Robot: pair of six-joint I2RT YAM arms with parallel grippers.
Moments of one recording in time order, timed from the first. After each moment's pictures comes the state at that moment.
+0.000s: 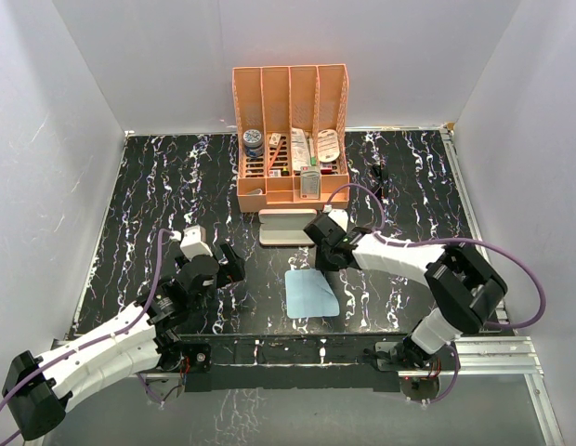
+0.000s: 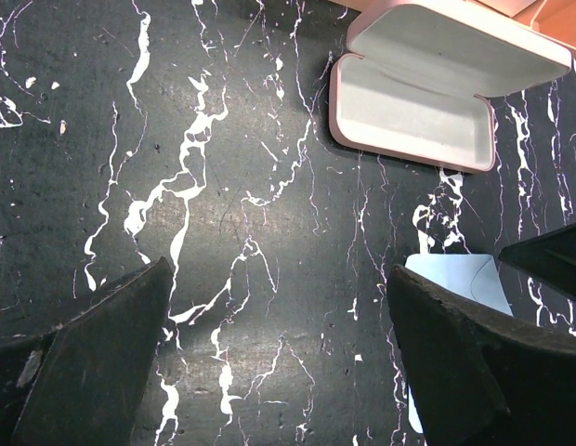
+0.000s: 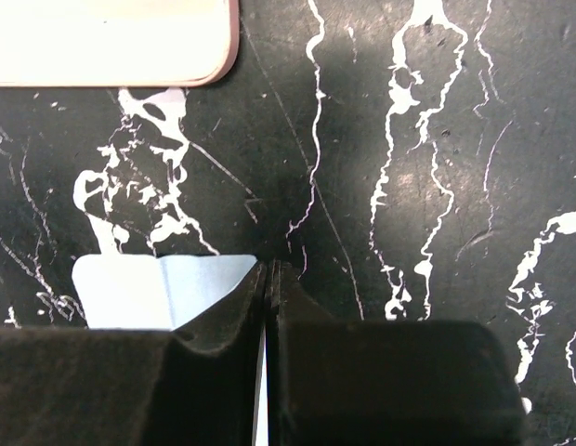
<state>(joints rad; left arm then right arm) -0.83 0.69 0.37 -0.30 -0.53 -0.80 0.78 1.56 0.87 -0.43 0.26 0.78</state>
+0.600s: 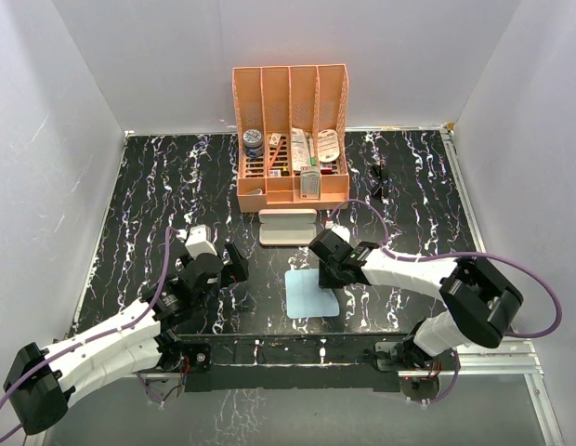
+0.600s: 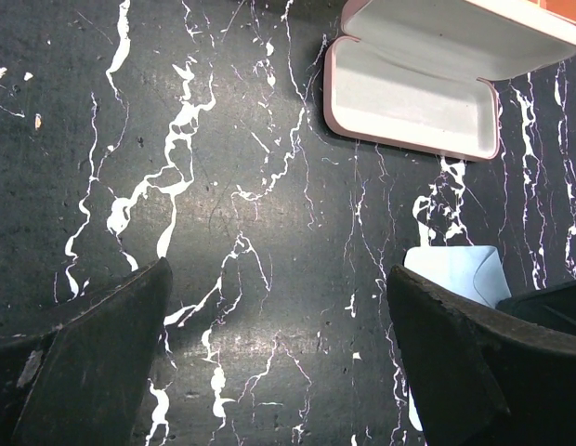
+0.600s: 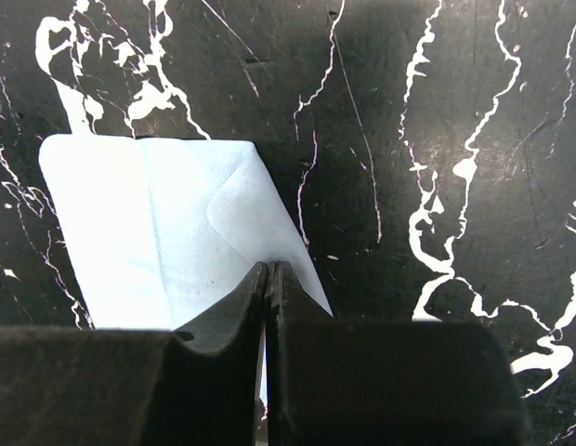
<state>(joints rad) -0.83 0.75 0.37 -0.26 -0.50 -0.80 0.84 1.45 0.74 -0.43 0.15 0.81</state>
